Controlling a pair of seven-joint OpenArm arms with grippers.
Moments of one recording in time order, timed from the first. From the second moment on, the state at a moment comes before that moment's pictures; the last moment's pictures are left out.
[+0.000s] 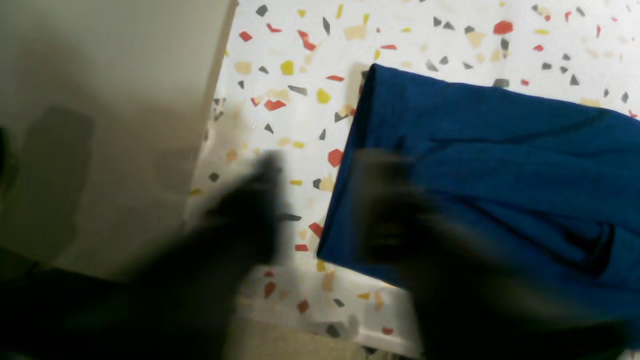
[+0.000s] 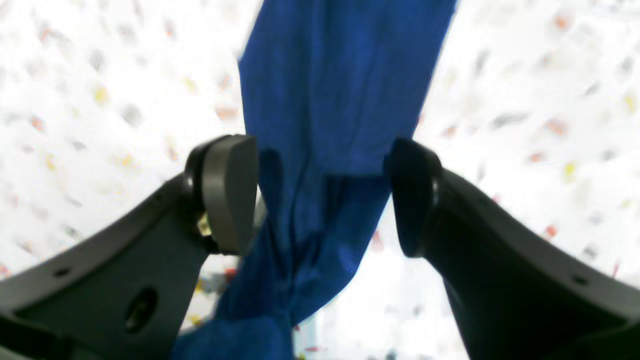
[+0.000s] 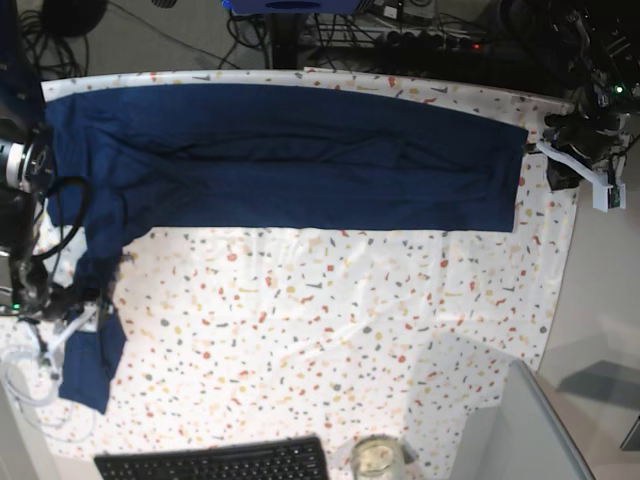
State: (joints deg) left arm 20.1 -9.9 -37.2 99.4 -16.7 -24.3 43.4; right arm 35.3 18.0 12.8 21.8 -2.2 22.3 -23.0
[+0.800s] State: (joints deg) left arm 19.9 -9.9 -37.2 94.2 -16.6 -24.3 43.3; right arm 32.7 16.2 6.6 22.5 -2.0 21.4 -20.2
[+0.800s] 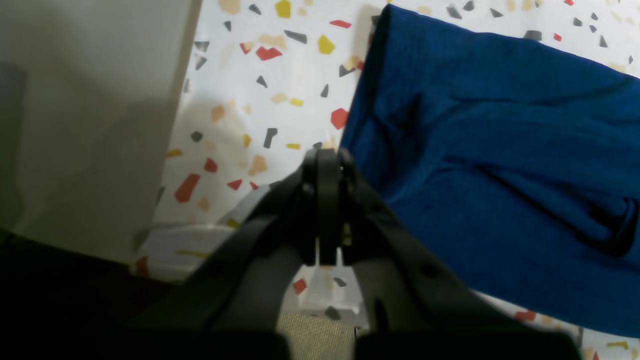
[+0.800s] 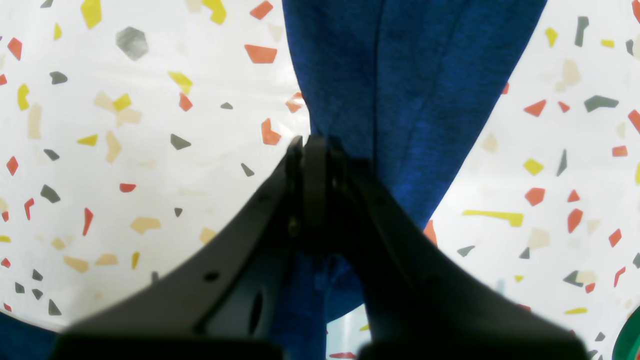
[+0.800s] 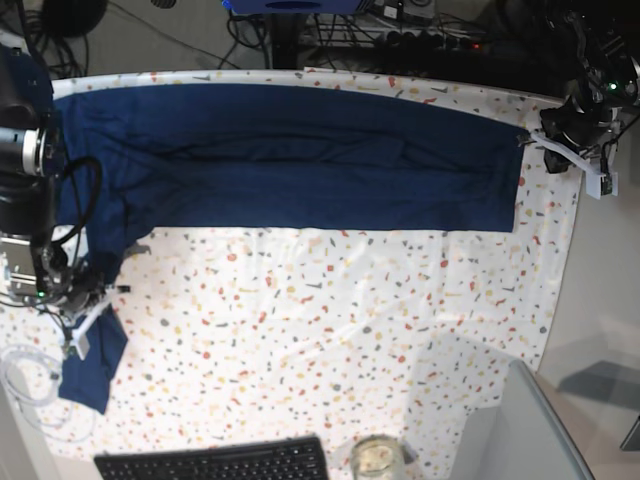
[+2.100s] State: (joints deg) left arm 18.0 -10.2 -37.2 93.3 -16.2 -24.3 43.3; right arm 1.6 11.7 6.6 88.1 9.0 21.8 -50.3
